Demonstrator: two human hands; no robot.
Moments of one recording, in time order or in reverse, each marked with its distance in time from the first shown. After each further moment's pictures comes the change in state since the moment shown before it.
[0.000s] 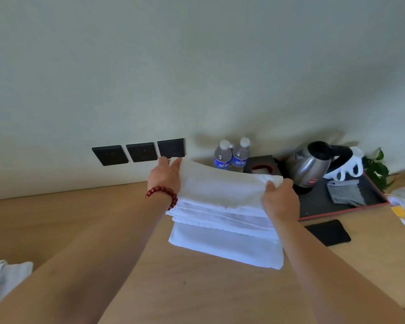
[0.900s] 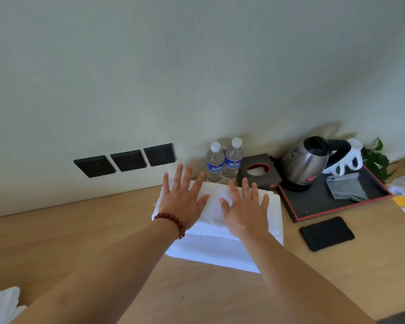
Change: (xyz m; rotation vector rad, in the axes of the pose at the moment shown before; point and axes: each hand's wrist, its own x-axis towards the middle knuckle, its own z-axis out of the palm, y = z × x) left_hand -0.025 -0.010 0.060 0.801 -0.095 0.694; right_hand -0.010 0.006 0.069 -0.574 -0.240 -0.405
